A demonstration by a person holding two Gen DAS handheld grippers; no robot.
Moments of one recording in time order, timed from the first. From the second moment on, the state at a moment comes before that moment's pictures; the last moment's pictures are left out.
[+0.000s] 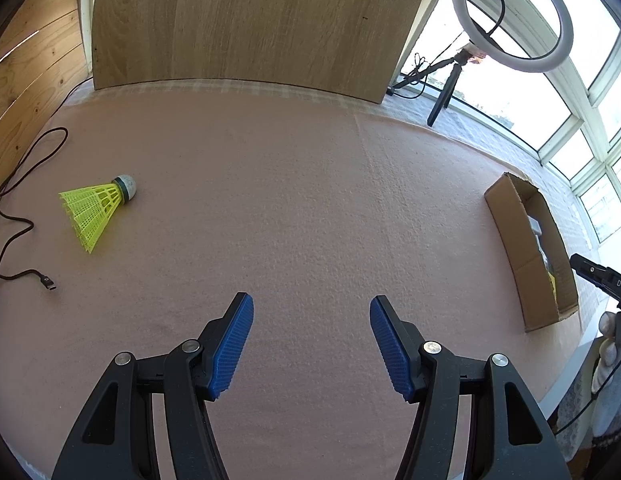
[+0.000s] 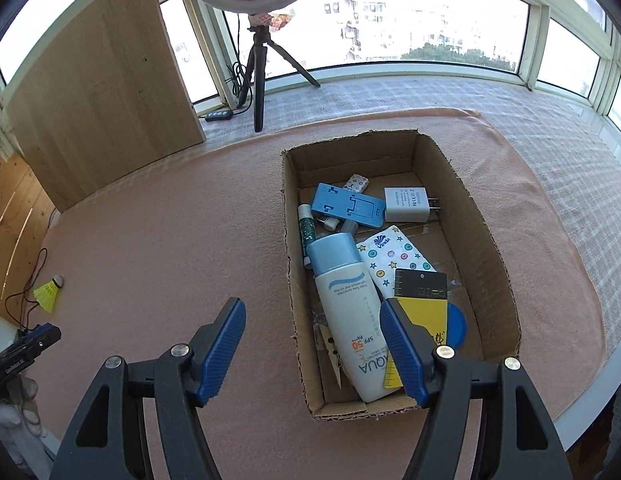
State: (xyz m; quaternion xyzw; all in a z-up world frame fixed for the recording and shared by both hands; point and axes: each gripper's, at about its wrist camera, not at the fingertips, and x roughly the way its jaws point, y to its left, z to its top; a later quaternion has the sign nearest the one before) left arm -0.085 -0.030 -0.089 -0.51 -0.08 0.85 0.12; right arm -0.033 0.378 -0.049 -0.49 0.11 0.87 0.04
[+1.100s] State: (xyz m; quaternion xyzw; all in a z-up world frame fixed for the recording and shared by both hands) left arm -0.122 -0.198 -0.104 -0.46 -0.13 0.88 0.03; right arm -0.158 0.061 -0.082 -0.52 0.05 0.81 -0.26
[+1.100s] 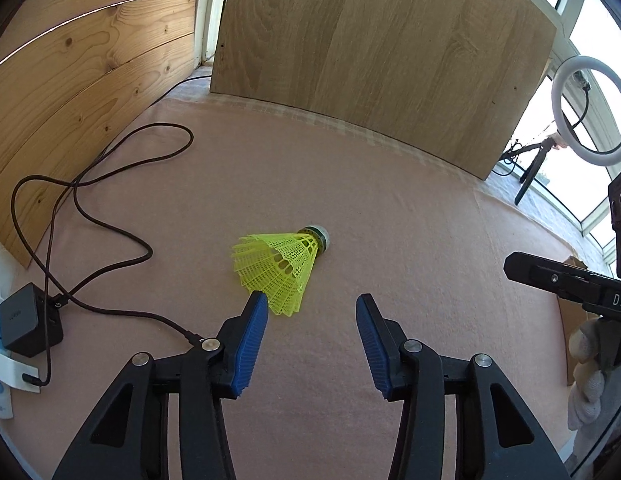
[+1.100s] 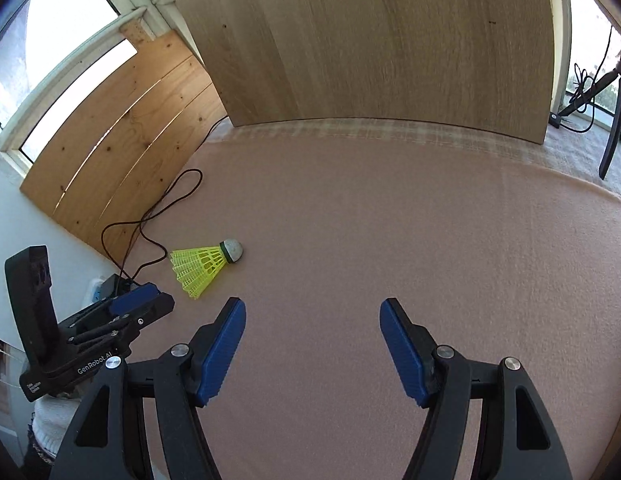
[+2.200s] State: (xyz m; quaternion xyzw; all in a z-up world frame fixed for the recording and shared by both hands) left arm -0.176 -0.203 -0.152 -0.49 -0.16 0.85 0.07; right arm -0.212 -0.066 -0.159 -0.60 0.11 0.73 -0.32
